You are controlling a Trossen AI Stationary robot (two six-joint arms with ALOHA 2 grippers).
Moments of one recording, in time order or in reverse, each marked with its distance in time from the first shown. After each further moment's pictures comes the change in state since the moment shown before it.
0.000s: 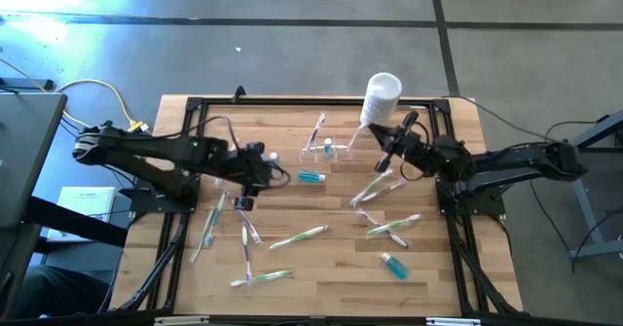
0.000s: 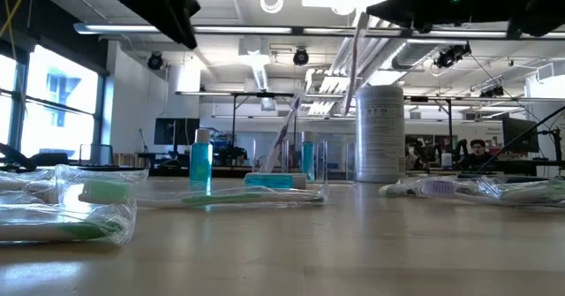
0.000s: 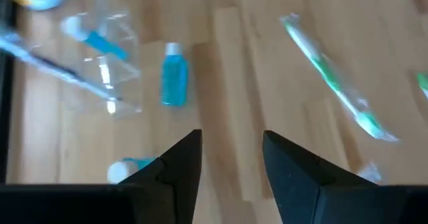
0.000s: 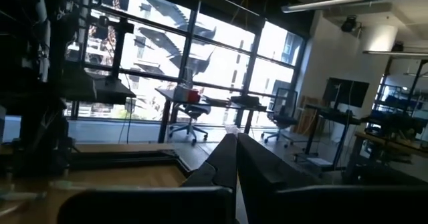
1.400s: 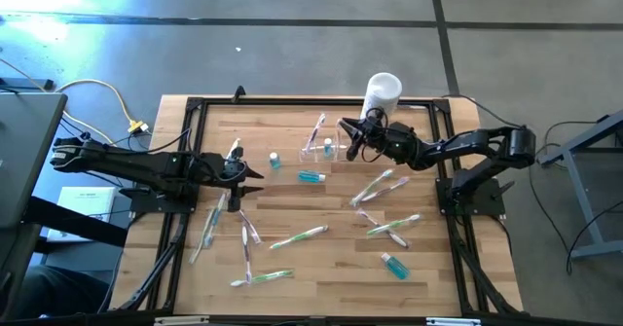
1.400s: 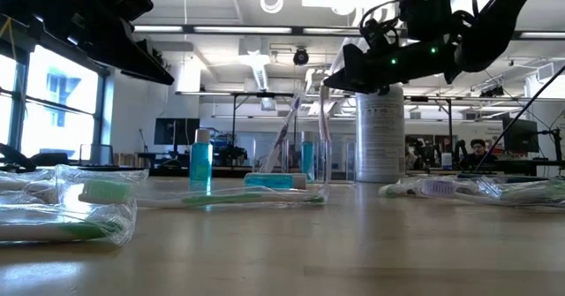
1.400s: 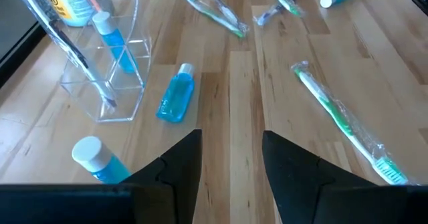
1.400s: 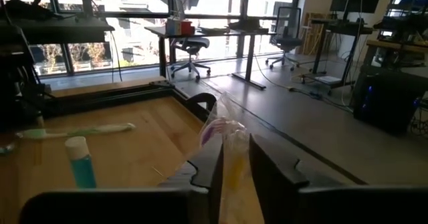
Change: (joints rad) left arm 0.022 -0.417 -0.646 0.629 0.008 -0.130; right arm -0.211 0.521 0.130 0.096 -0.134 0.273
